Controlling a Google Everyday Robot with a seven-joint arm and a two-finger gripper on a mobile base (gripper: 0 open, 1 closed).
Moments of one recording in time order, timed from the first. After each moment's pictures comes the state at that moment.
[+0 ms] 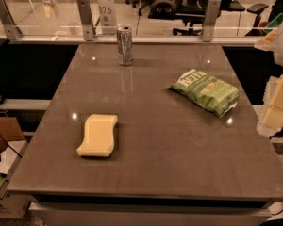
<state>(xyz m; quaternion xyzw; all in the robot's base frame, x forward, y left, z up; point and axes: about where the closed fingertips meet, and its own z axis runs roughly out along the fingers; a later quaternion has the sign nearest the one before) 0.438 -0.217 0.976 -0.60 0.78 -0.03 0.16</state>
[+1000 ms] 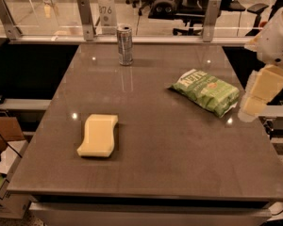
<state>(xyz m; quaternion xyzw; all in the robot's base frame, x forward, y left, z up) 0.483 -0.217 0.954 -0.58 0.80 -0.01 0.17</state>
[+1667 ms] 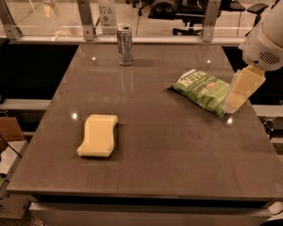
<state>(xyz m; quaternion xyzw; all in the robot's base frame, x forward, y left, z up) 0.533 -0.222 0.923 -0.54 0.82 -0.03 0.19</state>
